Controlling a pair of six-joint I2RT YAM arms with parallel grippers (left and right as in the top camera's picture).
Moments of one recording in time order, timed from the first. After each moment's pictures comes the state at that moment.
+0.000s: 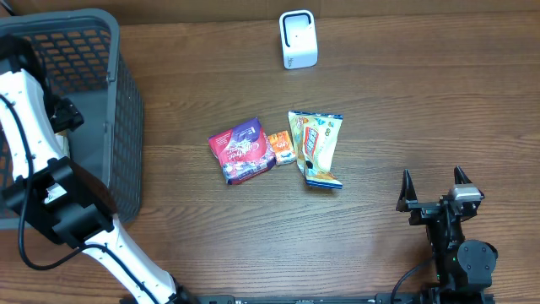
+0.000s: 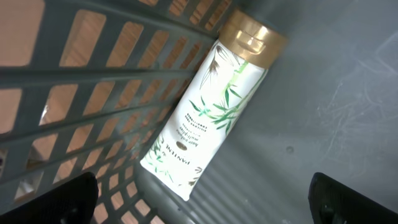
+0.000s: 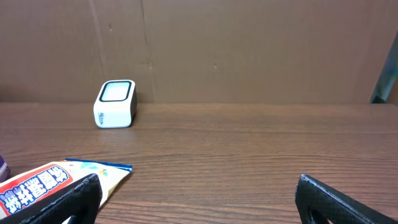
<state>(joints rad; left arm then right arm) 0.54 2.20 2.17 -1.40 -0.40 -0.16 -0.01 0.01 0.02 -0.03 -0.07 0.02</state>
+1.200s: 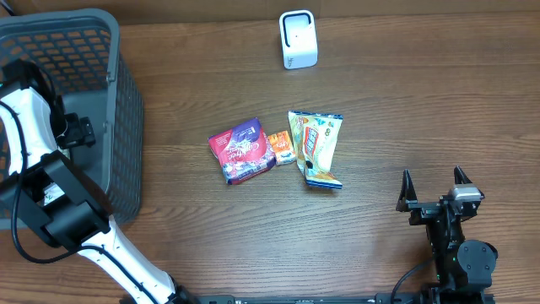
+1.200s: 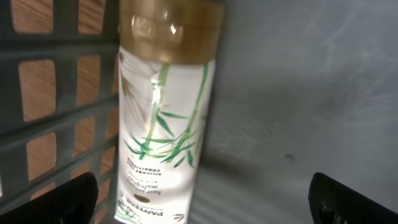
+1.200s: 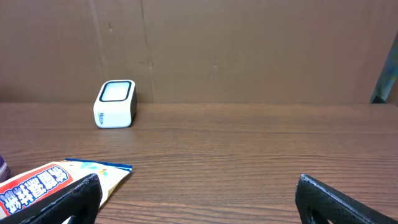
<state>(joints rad) 0.57 2.20 1.93 -1.18 -0.30 0.16 -0.01 0.01 0.02 -0.03 -0.07 0.02</state>
